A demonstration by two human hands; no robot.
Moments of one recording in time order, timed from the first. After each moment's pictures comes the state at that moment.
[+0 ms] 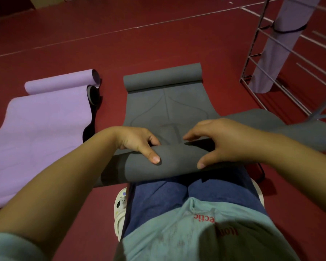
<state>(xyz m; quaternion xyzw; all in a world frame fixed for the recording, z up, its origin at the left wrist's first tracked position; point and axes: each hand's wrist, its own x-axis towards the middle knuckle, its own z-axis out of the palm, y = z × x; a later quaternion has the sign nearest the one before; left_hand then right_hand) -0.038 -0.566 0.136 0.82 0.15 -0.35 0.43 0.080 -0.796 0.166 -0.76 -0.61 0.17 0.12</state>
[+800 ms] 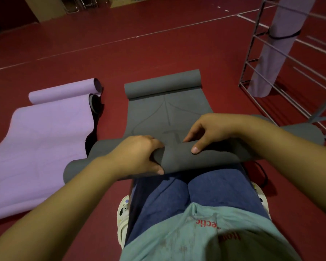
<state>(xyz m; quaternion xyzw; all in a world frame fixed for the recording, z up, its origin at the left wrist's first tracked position) -0.072 -0.609 0.157 0.99 0.06 -0.08 0.02 0.117 -0.757 0.160 -0.77 -0.52 0.36 0.13</state>
